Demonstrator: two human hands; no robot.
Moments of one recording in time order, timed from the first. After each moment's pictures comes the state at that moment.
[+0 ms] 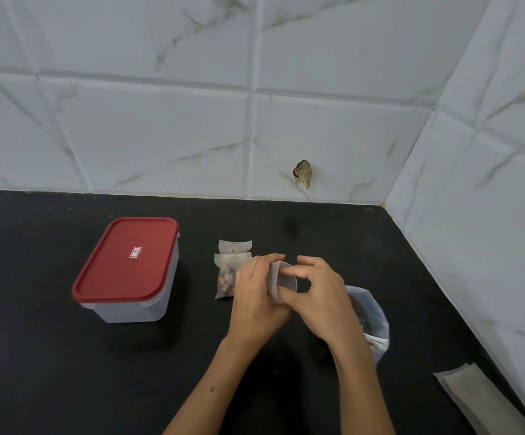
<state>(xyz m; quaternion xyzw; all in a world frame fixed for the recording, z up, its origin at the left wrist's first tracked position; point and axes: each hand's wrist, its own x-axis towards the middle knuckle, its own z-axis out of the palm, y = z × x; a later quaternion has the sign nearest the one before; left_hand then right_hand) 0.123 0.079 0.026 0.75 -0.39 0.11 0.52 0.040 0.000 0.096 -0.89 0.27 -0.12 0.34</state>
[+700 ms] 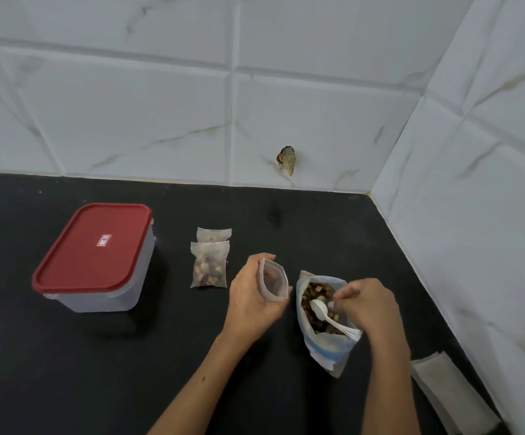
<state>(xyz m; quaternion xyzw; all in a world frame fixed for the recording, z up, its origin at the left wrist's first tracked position) 0.099 0.051 0.019 0.75 -0.33 -0.03 0.58 -0.012 -0.084 0.078 -0.79 0.51 0.02 0.33</state>
